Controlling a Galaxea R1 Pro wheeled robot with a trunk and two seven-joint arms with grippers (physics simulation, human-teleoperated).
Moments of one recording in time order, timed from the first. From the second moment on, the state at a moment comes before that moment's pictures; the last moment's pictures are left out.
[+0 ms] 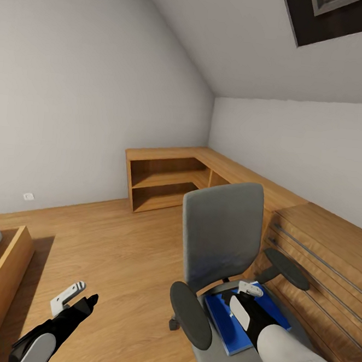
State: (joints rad) left arm -0.03 0.09 -0.06 -1.61 0.94 0.42 0.66; right arm -0.74 0.01 0.19 -0.31 -0.47 0.25 -0.38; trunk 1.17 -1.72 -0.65
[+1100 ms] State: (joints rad) left arm -0.03 0.09 -0.06 -1.61 0.94 0.42 0.66; right arm -0.74 0.01 0.19 -0.30 -0.47 0.22 -0.43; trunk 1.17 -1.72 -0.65
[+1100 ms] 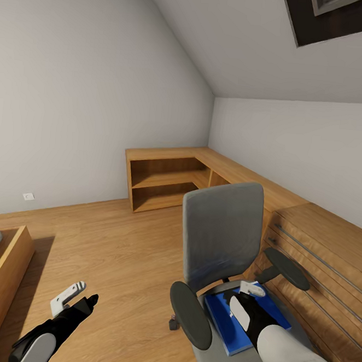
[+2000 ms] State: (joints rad) left arm -0.03 0.09 -0.06 -1.61 0.94 0.42 0.66; right arm -0.74 0.01 0.20 -0.30 -0.46 0.22 -0.47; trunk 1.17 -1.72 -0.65
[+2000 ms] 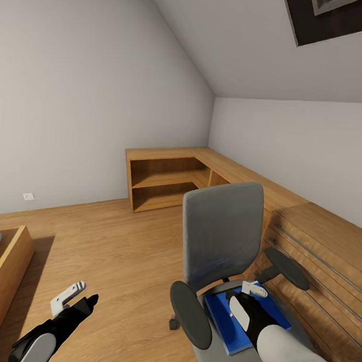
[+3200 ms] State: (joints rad) left arm -0.03 0.09 -0.06 -1.61 0.94 0.42 0.66; right arm -0.74 0.01 0.20 -0.30 -0.46 0.22 -0.47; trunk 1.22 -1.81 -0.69
